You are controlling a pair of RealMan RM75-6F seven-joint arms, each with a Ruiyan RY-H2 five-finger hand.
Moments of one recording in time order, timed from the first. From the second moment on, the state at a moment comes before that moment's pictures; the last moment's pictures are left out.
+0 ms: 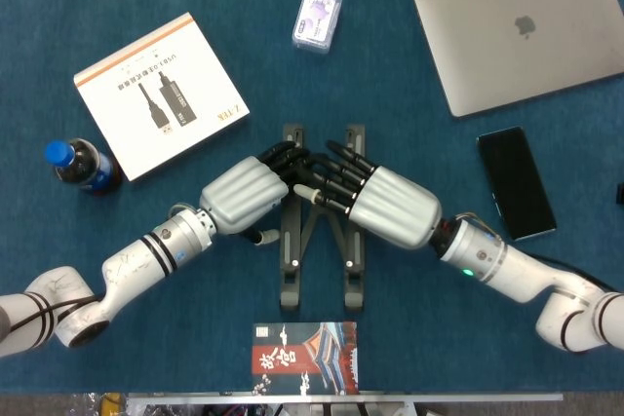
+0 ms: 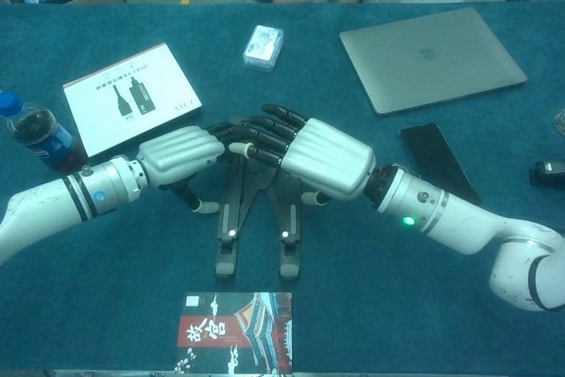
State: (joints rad) left arm -0.74 -1.71 0.13 -1.14 1.70 1.01 -0.24; right arm 0.70 -1.98 -0.09 -0.80 -1.90 1.30 -0.11
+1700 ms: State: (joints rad) left arm -0.69 -1.46 0.05 -1.35 1.62 1.09 -0.07; right arm 0.91 -1.47 -0.09 -1.51 -1.79 0.91 0.03
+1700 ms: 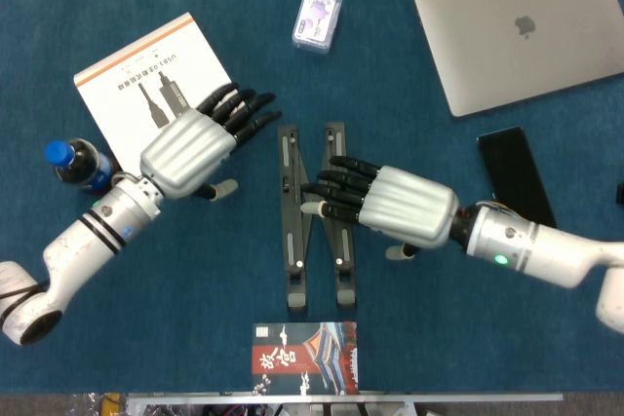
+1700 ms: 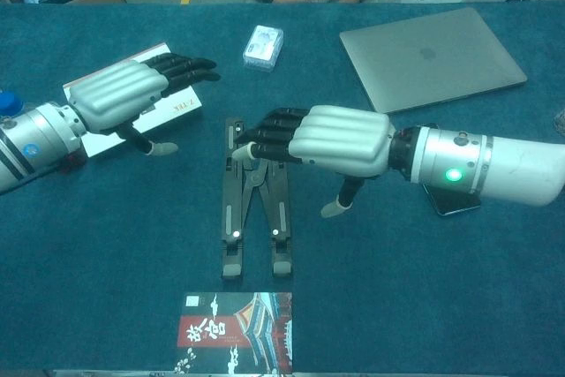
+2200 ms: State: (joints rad) left arm -0.65 -1.38 0.02 -1.37 1.60 1.15 -0.12; right arm 1.13 -1.50 -0.03 -1.45 -1.74 0.62 0.08
